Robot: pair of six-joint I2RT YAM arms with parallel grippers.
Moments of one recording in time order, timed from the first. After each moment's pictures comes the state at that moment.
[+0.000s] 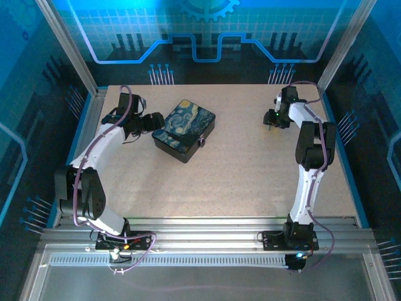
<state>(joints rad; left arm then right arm) -0.07 1.56 1.24 -0.57 0.17 -0.43 -0.08 2.23 1.73 -0.67 -0.18 0.15</state>
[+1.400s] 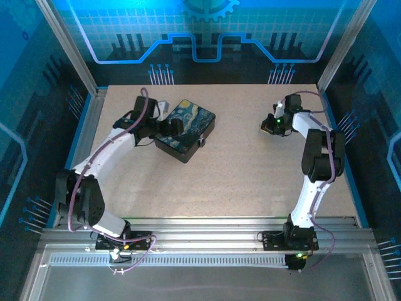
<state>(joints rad) -0.28 1.52 1.22 -0.52 0.32 -0.41 -0.08 1.98 1.38 -0.49 -0.52 0.34</state>
